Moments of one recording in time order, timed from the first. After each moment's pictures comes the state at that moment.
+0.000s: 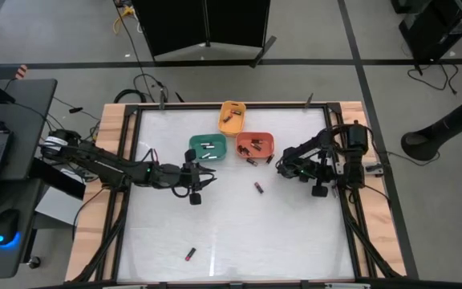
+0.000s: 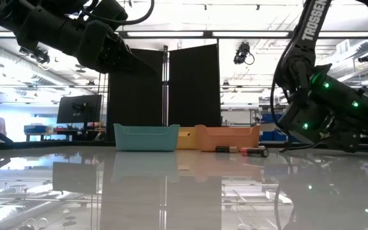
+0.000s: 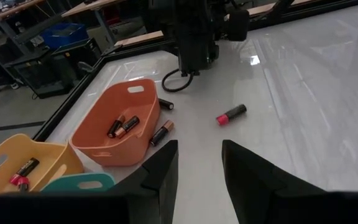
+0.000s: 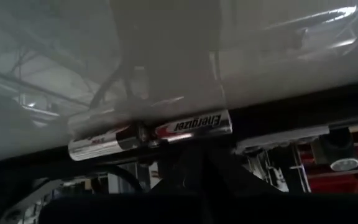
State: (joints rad) left arm -0.19 1.30 0.49 0.49 -0.39 0.13; right arm -0.18 1.94 0.74 -1.35 -0.01 0.17
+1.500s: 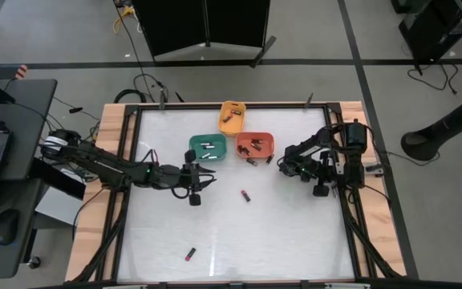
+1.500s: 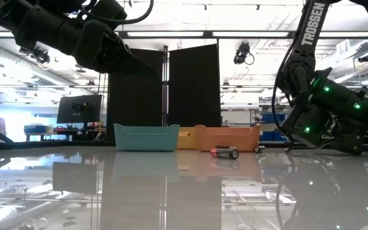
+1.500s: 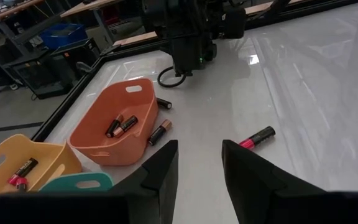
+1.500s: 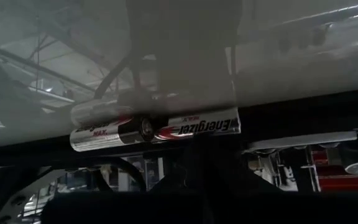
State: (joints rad) left arm -0.20 1.30 0.49 0.49 -0.40 0.13; right arm -0.22 1.94 0.72 -1.33 -0.04 0.12
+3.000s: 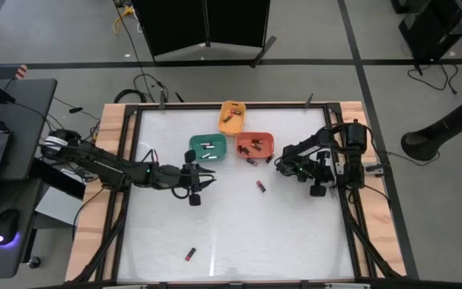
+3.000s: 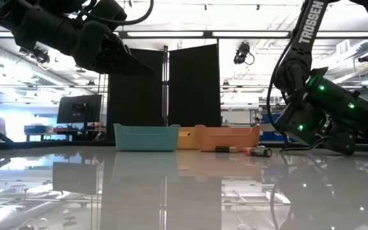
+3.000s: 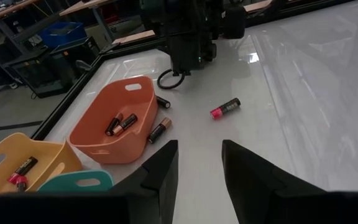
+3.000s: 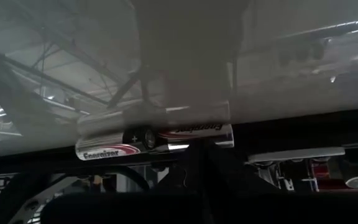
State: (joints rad) left arm -0.20 1.30 0.49 0.48 -0.40 0.13; right arm -0.22 1.94 0.75 -1.32 -0.05 0.11
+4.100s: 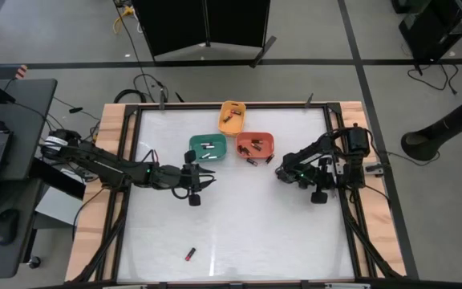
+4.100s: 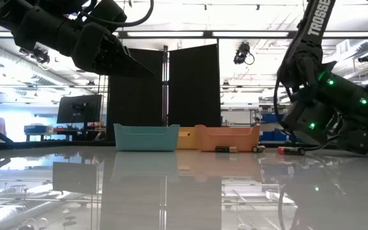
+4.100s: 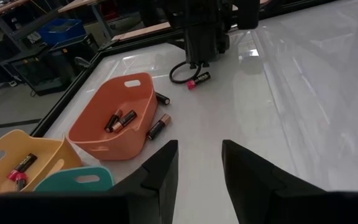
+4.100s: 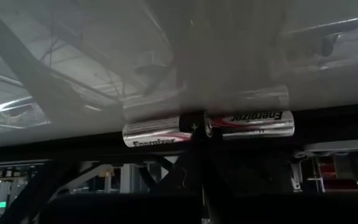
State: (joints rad) left arm -0.20 1.30 0.49 0.46 -0.40 0.12; right arm -0.10 1.93 0.74 -1.33 -0.18 0.16
